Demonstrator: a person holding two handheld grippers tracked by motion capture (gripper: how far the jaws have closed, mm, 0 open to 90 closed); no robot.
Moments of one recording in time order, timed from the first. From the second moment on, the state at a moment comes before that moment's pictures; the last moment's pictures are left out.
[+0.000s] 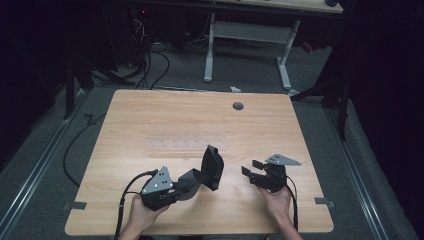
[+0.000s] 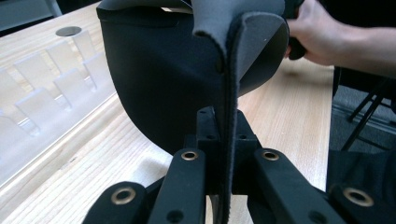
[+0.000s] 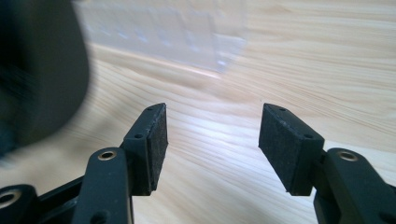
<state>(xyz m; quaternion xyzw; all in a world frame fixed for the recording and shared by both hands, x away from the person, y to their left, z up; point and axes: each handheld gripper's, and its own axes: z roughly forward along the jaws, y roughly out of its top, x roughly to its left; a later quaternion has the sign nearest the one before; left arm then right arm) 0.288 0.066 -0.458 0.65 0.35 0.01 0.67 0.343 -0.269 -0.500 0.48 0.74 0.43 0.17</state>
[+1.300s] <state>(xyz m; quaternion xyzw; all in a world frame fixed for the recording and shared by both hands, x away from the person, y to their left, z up) 0.347 0.131 -0.413 0.51 0.43 0.11 0.74 0.358 -0.301 -0.531 0.54 0.74 0.32 0.24</state>
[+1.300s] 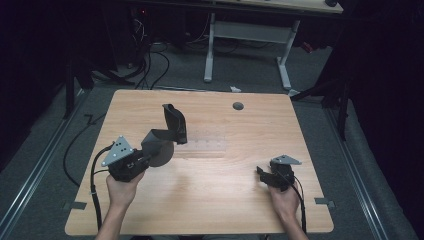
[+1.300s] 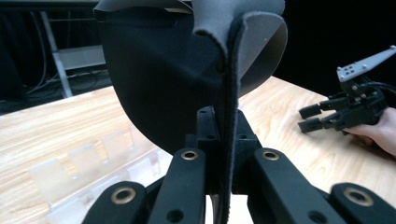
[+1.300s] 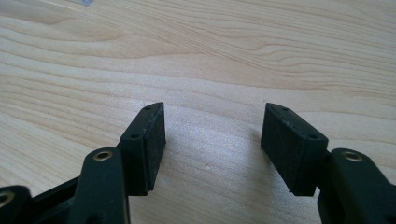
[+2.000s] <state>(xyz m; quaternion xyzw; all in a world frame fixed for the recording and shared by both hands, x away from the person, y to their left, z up) 0.382 0.146 -0.412 0.50 0.42 0.17 0.73 0.358 -0.301 -0.531 0.54 0.74 0.32 0.24</state>
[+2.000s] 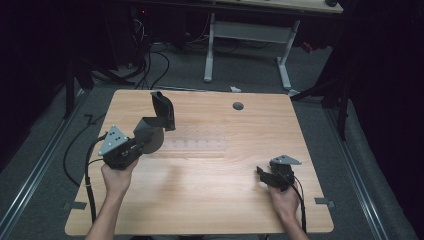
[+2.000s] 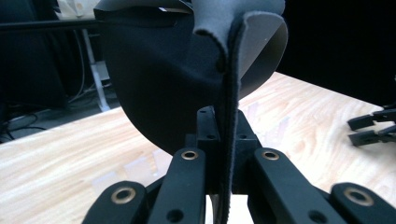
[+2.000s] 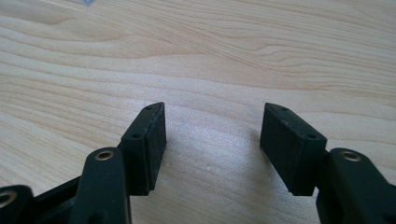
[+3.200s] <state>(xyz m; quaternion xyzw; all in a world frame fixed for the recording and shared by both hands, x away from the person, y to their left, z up) 0.435 0.163 -0.441 0.50 0.45 0.20 0.71 0.358 -0.301 -0.531 0.54 0.74 0.32 0.24</state>
